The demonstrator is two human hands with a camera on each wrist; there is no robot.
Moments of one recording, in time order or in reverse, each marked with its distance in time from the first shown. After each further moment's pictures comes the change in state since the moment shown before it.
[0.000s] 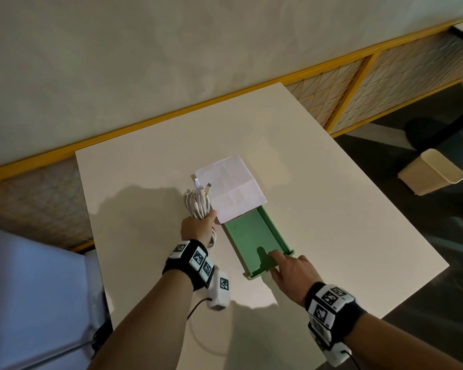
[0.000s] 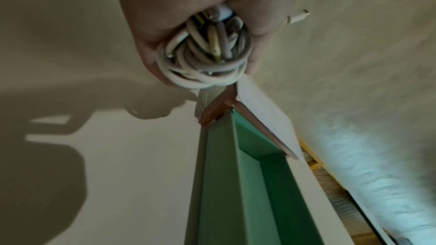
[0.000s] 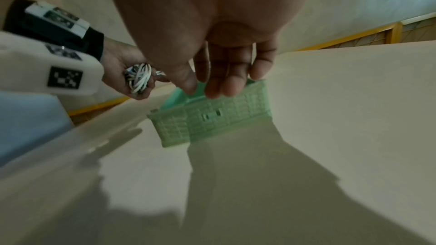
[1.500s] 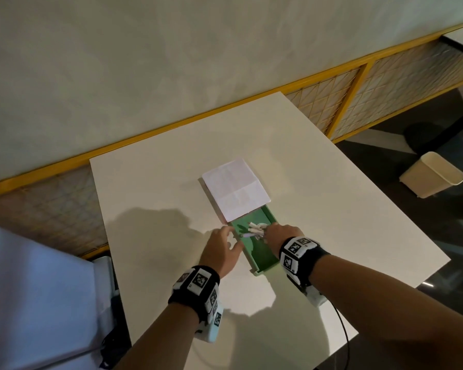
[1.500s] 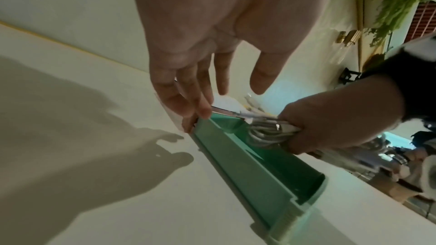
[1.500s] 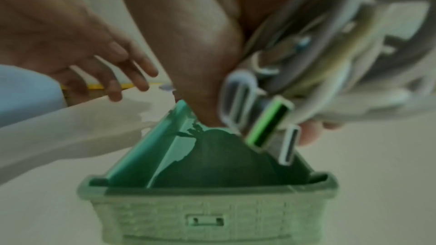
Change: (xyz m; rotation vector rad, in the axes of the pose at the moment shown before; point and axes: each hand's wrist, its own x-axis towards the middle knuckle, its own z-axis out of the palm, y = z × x) left_hand -0.042 -0.042 -0.009 0.419 -0.318 0.512; right_hand 0.061 -0.039 -0.047 -0.135 -0.193 0.286
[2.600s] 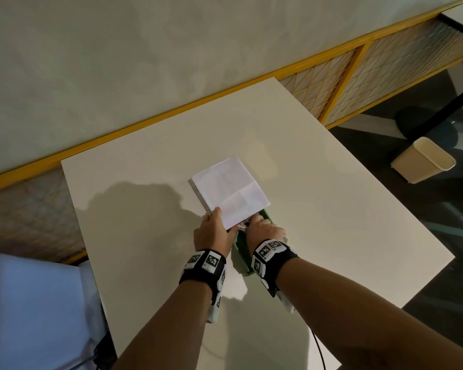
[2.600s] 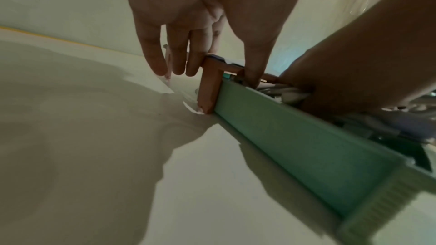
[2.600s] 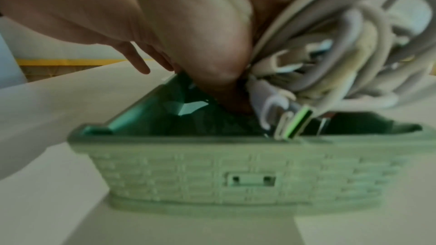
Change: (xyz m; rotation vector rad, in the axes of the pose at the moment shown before) left_hand 0.078 -0.006 0.010 0.329 0.151 -0.038; right_hand 0.056 -0.044 0.024 0.006 0.129 0.190
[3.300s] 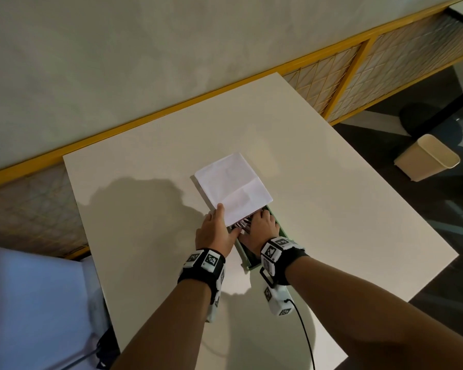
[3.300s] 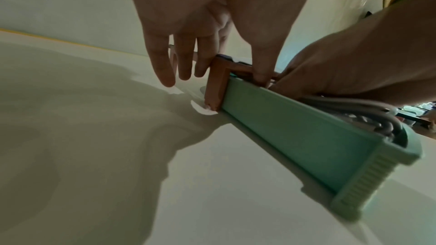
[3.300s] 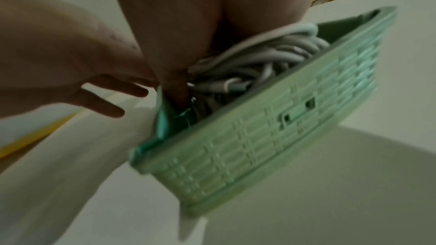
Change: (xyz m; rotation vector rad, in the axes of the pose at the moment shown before) left_hand -0.004 -0.006 -0.003 -0.004 -0.097 0.013; right_hand 0.010 0.003 0.015 0.388 0.021 -0.070
